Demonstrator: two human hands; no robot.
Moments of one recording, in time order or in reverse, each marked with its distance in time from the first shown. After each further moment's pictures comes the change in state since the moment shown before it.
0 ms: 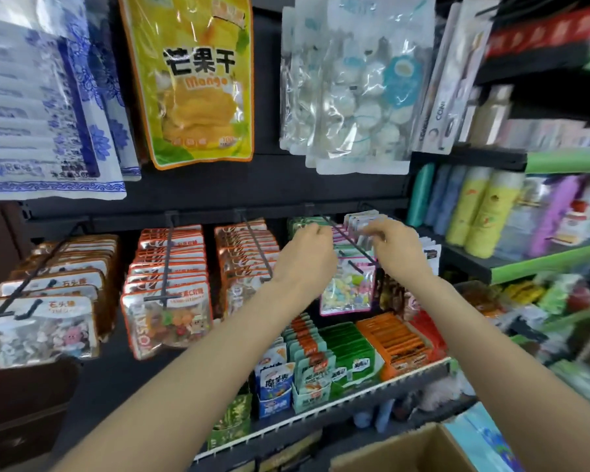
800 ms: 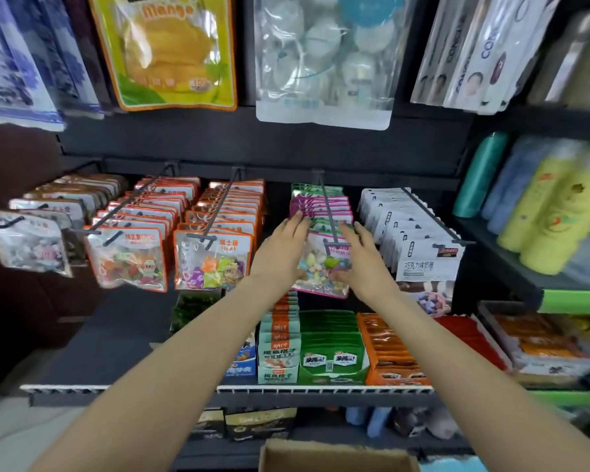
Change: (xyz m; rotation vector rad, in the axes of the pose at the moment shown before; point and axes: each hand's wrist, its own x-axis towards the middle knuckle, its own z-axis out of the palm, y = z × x) left_hand 0.029 0.007 0.118 0.245 -0.097 -0.298; right_hand 0.024 0.113 0.068 0.165 -0.452 -0.228
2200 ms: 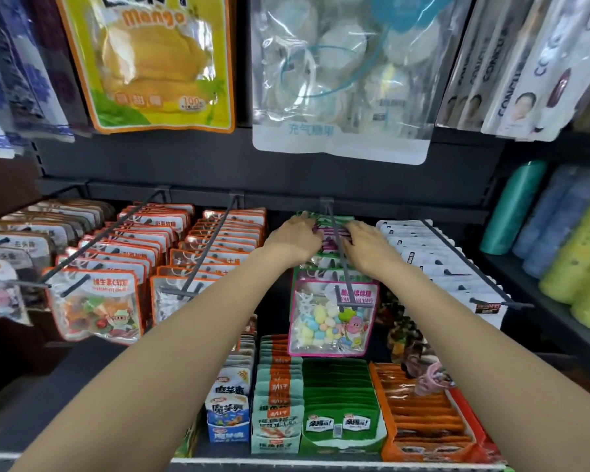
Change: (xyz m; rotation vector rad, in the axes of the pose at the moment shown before) left_hand 0.122 -0.024 -0.011 -0.269 -0.201 -0.197; right_hand 0.132 0.009 -0.014 -0.282 -0.112 -0.012
